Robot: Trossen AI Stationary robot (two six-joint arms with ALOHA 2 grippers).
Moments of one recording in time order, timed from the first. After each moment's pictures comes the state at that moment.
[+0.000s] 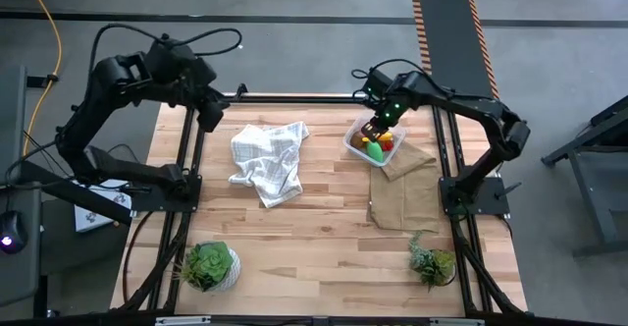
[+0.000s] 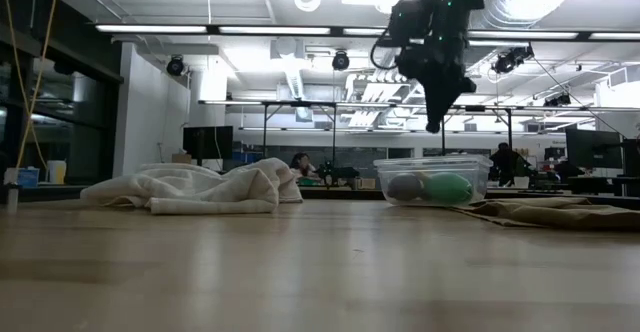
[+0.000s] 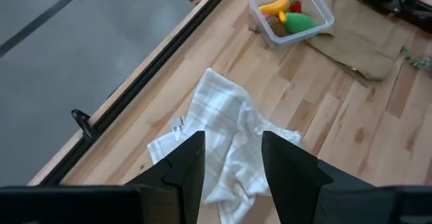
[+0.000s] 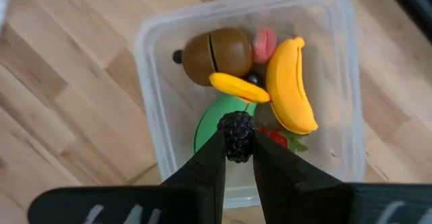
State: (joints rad) left arm 0.70 1.17 1.76 -1.44 0.03 -0.06; right arm -0.58 1.61 1.39 -1.13 -0.06 0.17
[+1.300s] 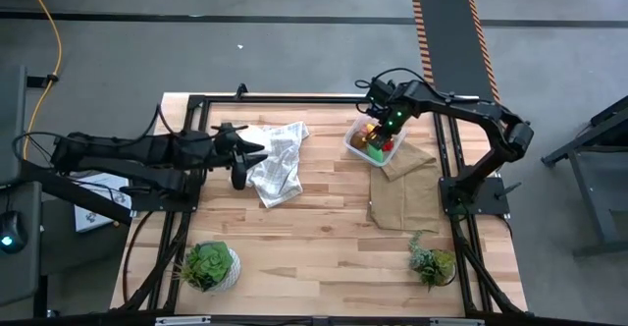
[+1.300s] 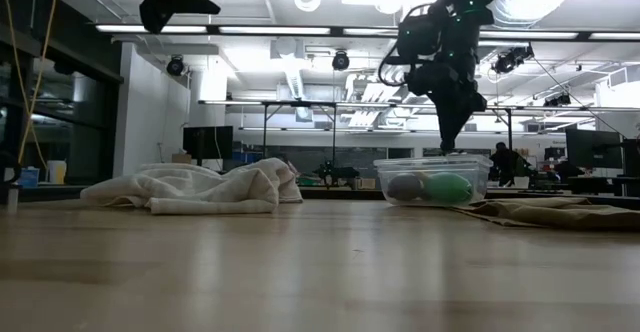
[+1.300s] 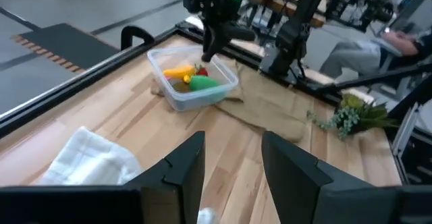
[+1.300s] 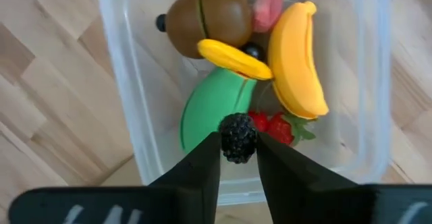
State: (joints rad) left arm 0.07 0.79 0.73 -0.31 -0.32 -0.40; right arm -0.60 1.58 1.23 -1.05 -0.07 0.14
